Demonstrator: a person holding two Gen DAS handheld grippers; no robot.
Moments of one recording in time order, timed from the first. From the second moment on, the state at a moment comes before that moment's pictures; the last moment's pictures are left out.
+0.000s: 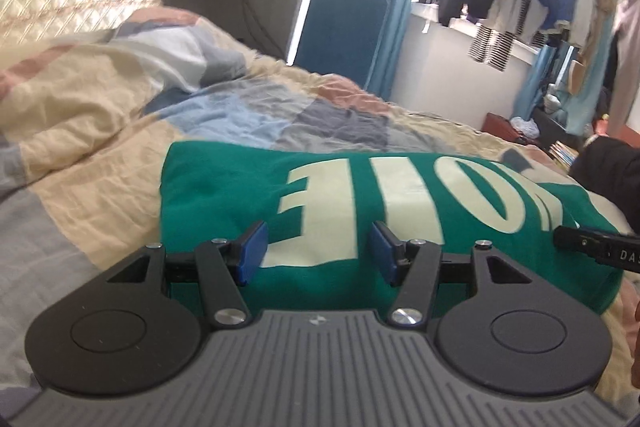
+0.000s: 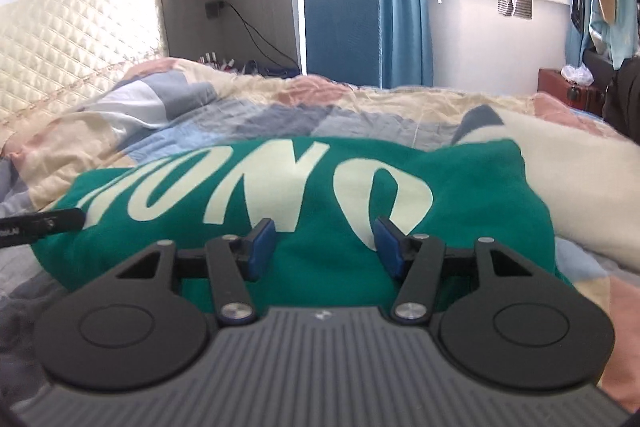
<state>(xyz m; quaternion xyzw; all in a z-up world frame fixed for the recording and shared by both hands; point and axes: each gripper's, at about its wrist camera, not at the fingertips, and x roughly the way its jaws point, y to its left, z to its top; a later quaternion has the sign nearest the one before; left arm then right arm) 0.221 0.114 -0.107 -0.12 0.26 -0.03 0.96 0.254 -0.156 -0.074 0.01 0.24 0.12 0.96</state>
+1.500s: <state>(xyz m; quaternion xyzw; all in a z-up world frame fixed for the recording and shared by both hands) 0.233 0.193 -0.175 -0.56 0.30 -0.05 0.77 0.261 -0.248 -0.135 0.53 0.32 0.11 0.78</state>
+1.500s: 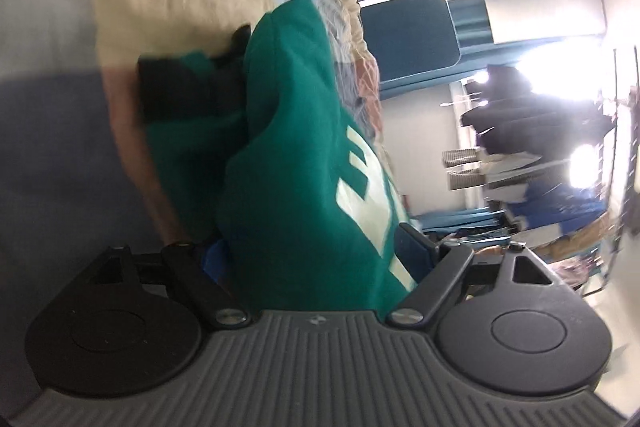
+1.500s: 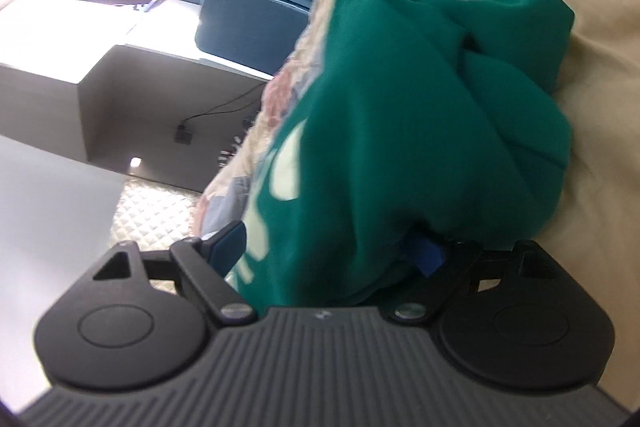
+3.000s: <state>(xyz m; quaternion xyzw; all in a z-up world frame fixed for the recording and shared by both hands) 0.245 0.195 -0.204 -0.61 0.31 -0.03 0.73 0.280 -0.219 -0.167 0.54 0.32 0.07 0.78</state>
